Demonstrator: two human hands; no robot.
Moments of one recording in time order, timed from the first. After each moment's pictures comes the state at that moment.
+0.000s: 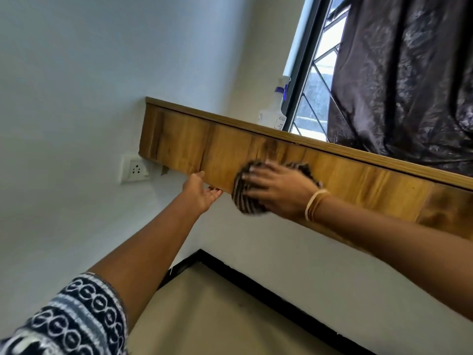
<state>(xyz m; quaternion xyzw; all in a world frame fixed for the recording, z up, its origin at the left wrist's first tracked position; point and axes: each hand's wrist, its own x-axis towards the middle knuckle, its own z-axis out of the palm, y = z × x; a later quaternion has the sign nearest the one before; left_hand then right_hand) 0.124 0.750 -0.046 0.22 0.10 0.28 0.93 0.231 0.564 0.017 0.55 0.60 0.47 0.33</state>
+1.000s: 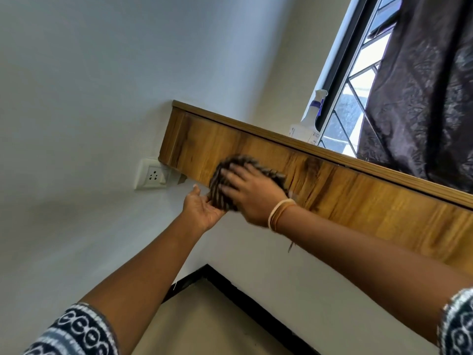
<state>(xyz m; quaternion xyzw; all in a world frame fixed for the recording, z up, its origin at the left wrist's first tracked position) 0.149 0.821 -0.084 0.12 0.01 0.24 0.96 0.206 0.695 -0.006 0.65 0.56 0.42 0.30</state>
